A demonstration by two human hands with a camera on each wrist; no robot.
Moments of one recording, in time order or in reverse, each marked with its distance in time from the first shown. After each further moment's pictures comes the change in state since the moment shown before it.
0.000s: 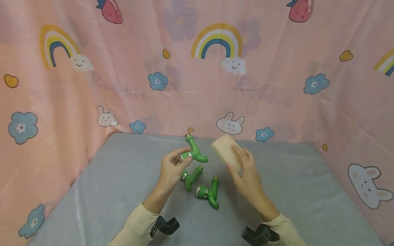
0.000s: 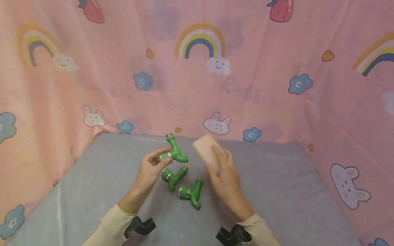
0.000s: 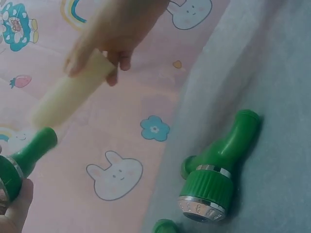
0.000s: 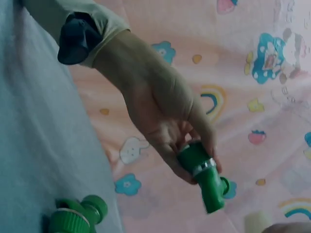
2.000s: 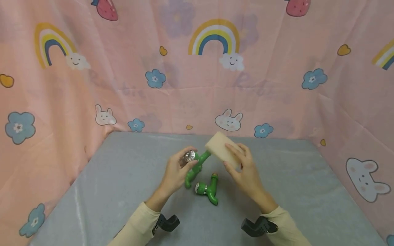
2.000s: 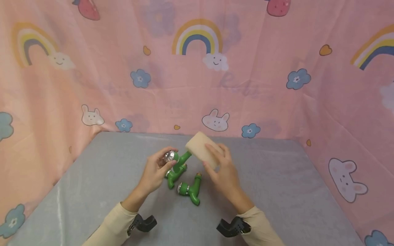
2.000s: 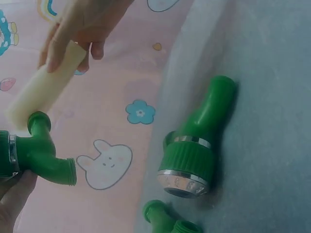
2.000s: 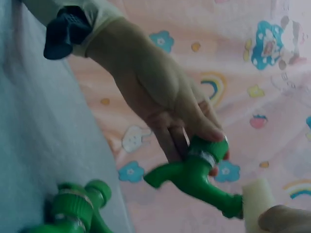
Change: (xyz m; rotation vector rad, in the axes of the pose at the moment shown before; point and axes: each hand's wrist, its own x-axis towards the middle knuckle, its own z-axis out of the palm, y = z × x) left_hand -0.002 -0.010 0.008 0.188 -0.199 0.189; right_hand 0.005 0.015 -0.001 0.087 0.007 -0.075
